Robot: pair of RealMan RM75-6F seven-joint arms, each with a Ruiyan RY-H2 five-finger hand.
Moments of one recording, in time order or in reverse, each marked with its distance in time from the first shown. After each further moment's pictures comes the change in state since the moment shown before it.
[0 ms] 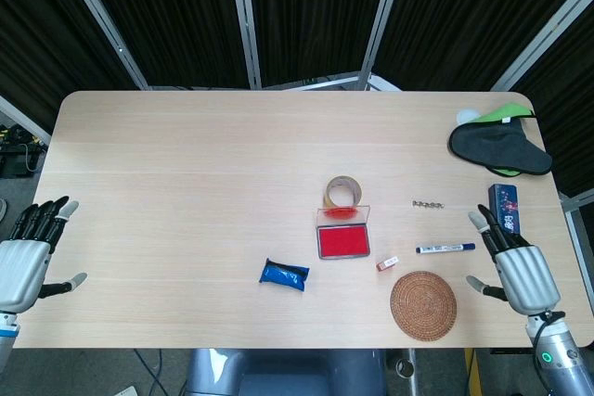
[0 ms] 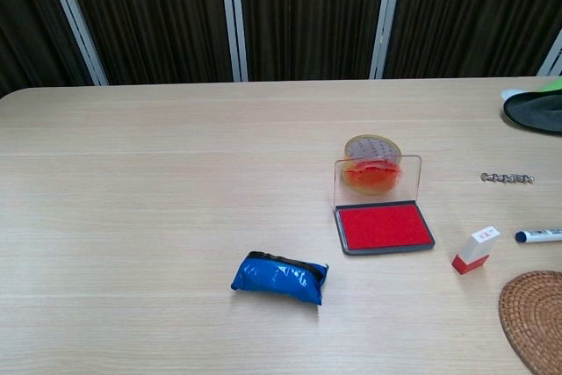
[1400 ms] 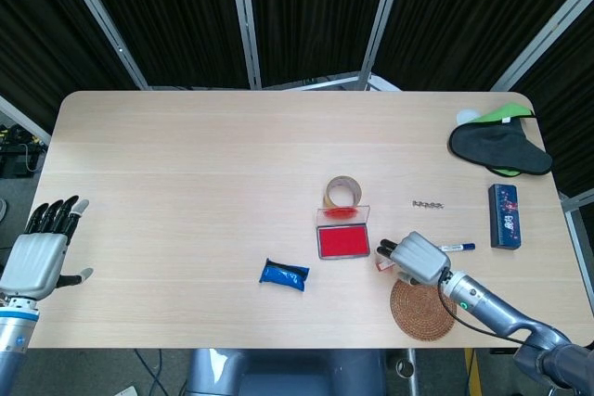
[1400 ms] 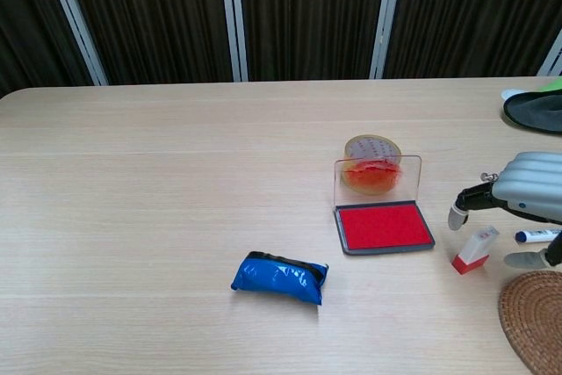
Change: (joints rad) left arm -0.057 -0.086 -0.029 0.024 -0.171 -0.080 0.182; right arm 0.364 -0.246 -0.113 0.395 -0.244 -0.404 0.133
